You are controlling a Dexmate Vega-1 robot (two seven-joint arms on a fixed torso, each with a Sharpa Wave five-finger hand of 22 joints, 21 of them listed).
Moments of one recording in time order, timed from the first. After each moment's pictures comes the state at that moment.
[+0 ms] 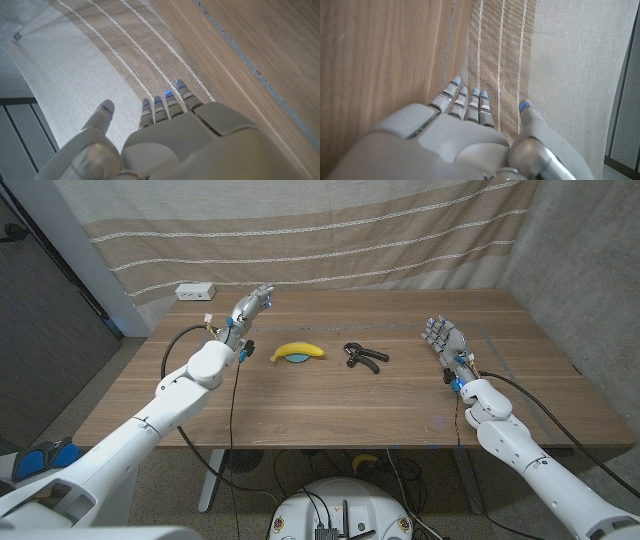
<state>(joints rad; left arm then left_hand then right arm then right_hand) 0.87 0.71 0.38 -1.67 -0.29 -0.10 0.21 0.08 0.08 0.64 -0.06 0.19 0.10 -0.04 0.20 0.17 0.06 -0.02 0.23 0.18 0.08 0.01 0.21 0.17 0.08 0.08 0.32 0.18 -1.01 -0.53 -0.28 -1.39 0.75 0.37 0.02 0.30 0.16 0.46 -0.06 0.19 0.27 0.06 0.21 0.18 0.24 0.03 0.22 0.19 0.11 0.01 0.27 0.26 0.25 0.04 0.24 0.18</state>
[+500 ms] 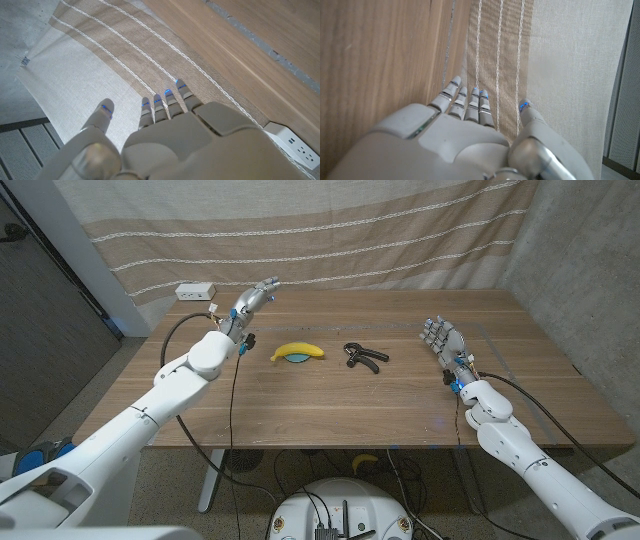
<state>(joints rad) 0.82 0.73 0.41 -1.69 -0.21 -0.04 0.19 0.09 0.08 0.64 -0.08 0.18 0.12 -0.04 0.20 0.17 0.08 -0.03 0.23 0.18 0.11 0.01 0.21 0.17 0.09 0.09 0.32 0.19 -1.02 -0.53 -0.28 -1.38 0.76 0.39 0.05 0.30 0.16 0.46 -0.07 0.20 0.28 0.06 0.21 0.18 0.25 0.03 0.22 0.19 0.12 0.01 0.27 0.26 0.26 0.05 0.23 0.18</state>
